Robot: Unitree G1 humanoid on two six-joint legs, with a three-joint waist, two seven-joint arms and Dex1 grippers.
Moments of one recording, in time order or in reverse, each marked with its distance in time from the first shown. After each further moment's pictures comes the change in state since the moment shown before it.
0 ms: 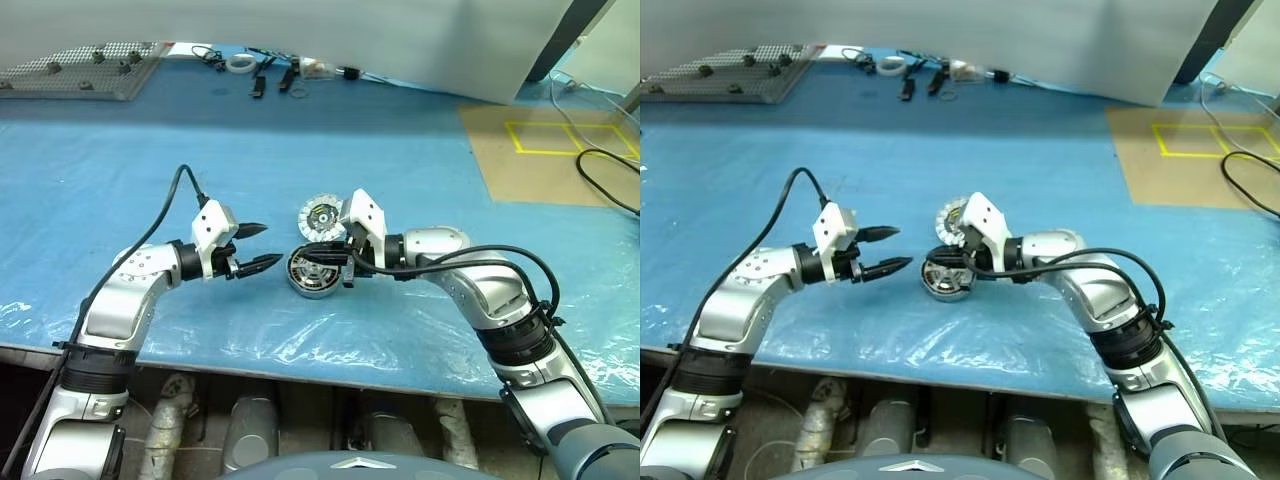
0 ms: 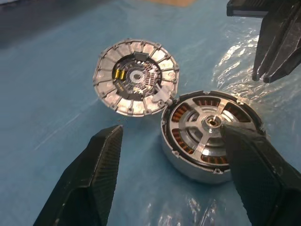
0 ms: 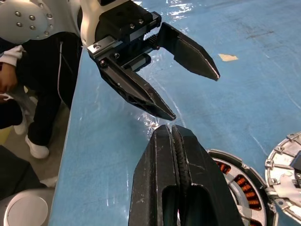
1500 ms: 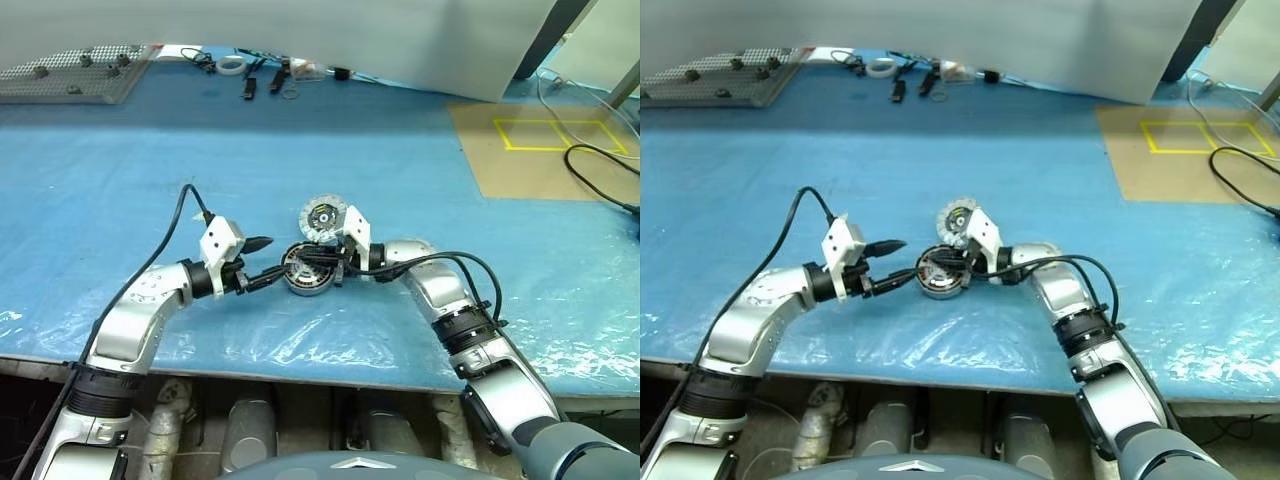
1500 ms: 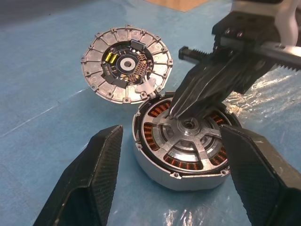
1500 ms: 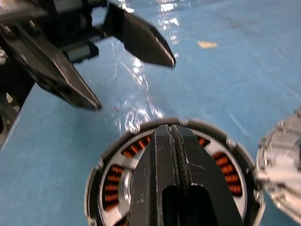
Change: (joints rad) left arm 0.077 -0.037 -0.049 -0.054 -0.047 0.013 0.074; right arm -0.017 0.198 -0.015 0.588 -0.214 -0.514 0.139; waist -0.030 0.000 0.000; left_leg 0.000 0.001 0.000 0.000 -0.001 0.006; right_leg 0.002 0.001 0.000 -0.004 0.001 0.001
